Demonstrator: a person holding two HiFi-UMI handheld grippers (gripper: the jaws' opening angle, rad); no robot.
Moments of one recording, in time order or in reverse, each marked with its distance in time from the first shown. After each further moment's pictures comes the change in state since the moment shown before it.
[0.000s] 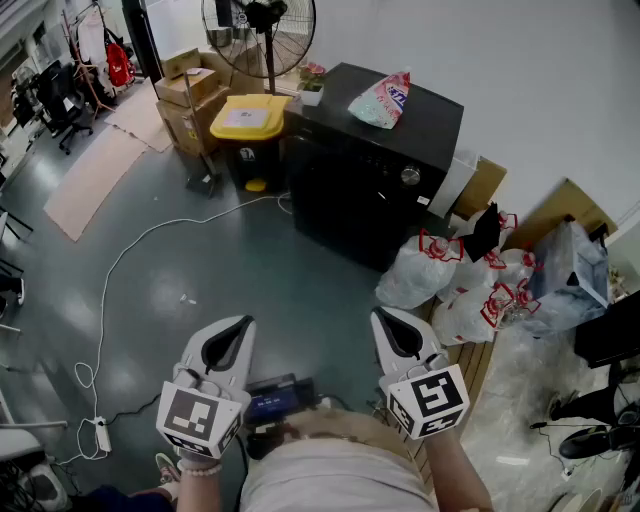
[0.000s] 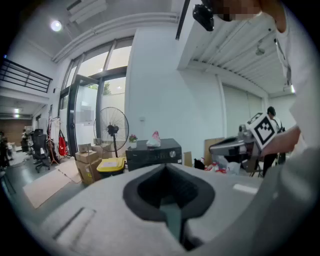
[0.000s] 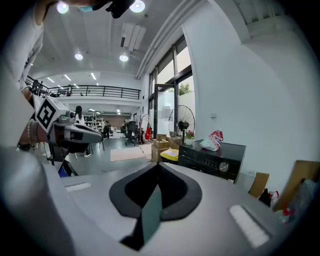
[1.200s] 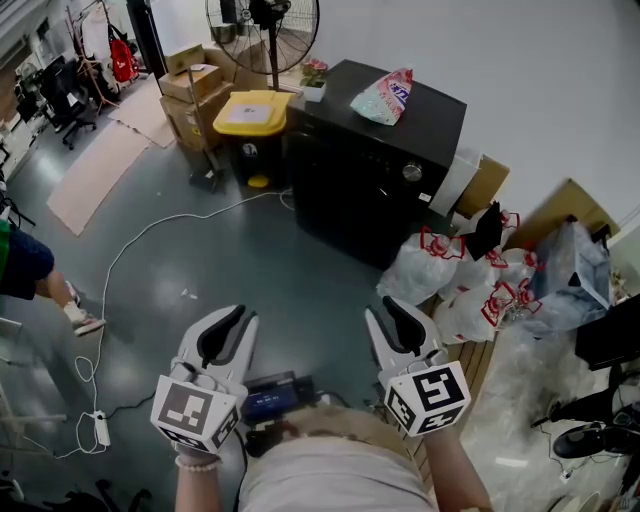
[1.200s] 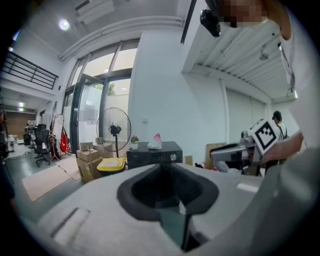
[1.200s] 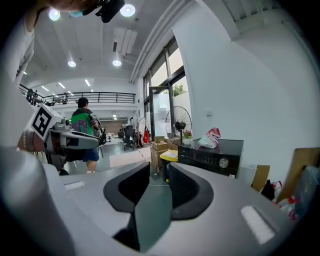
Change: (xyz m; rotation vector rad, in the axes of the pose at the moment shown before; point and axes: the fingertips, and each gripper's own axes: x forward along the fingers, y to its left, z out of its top) left arm -0.004 -0.002 0.003 -0.050 -0.034 0.018; right arm -0.005 -0.003 -0.001 0.092 -0.020 -0.024
